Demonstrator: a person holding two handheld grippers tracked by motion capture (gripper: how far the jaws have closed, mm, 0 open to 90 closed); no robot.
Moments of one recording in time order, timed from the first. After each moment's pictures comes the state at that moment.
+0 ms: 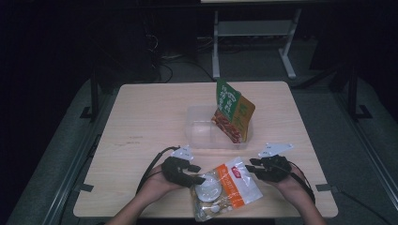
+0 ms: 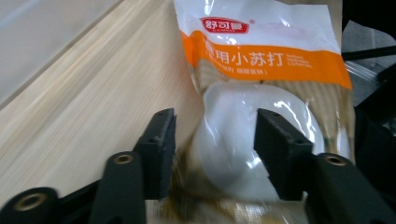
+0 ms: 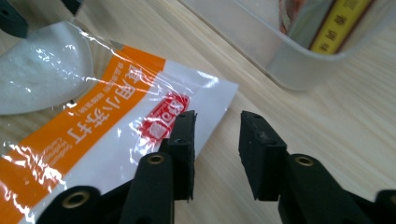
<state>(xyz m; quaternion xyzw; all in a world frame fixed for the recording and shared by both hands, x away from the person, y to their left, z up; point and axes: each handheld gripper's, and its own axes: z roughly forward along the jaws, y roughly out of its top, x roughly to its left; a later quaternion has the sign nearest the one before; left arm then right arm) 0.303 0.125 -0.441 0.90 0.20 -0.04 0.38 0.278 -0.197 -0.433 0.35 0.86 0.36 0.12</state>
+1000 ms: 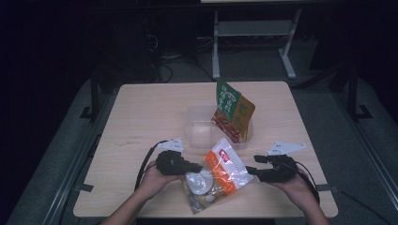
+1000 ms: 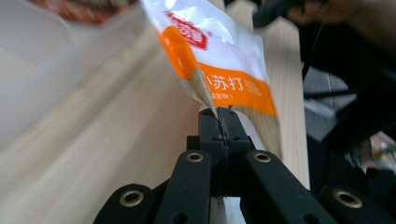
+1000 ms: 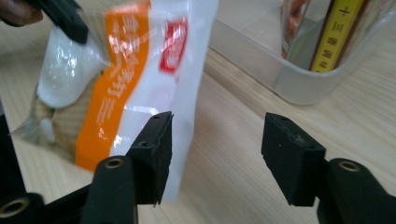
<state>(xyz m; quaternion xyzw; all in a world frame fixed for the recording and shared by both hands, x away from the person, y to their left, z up) 0.312 0.159 -0.421 0.84 0.21 -0.07 0.49 0.273 -0.208 -0.423 0.36 0.82 0.43 0.08</state>
